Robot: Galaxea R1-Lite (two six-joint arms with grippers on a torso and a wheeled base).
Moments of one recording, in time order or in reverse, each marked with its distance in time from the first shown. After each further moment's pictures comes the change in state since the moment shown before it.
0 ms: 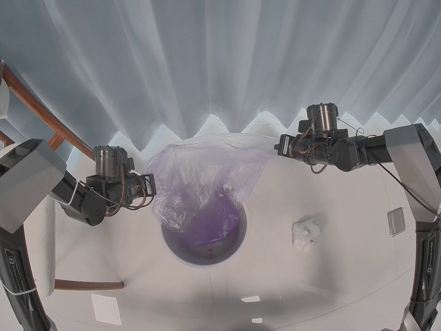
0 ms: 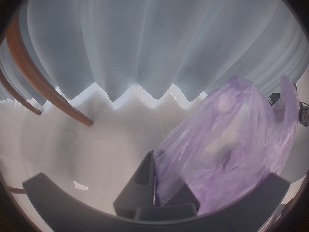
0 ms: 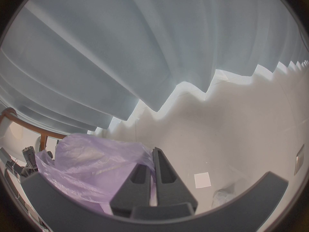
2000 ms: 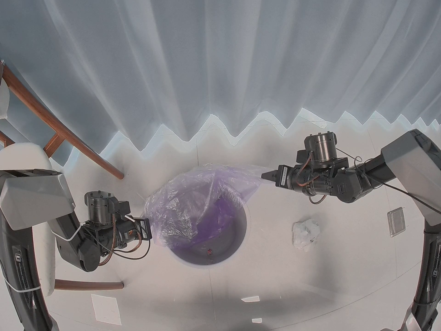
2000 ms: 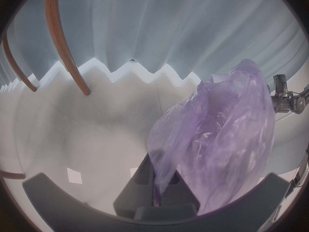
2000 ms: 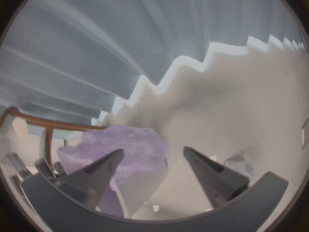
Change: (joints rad) left arm 0.014 0.068 0.441 -0.443 -0.122 -0.002; right arm 0.049 -0.074 0.379 -0.200 0.018 0.076
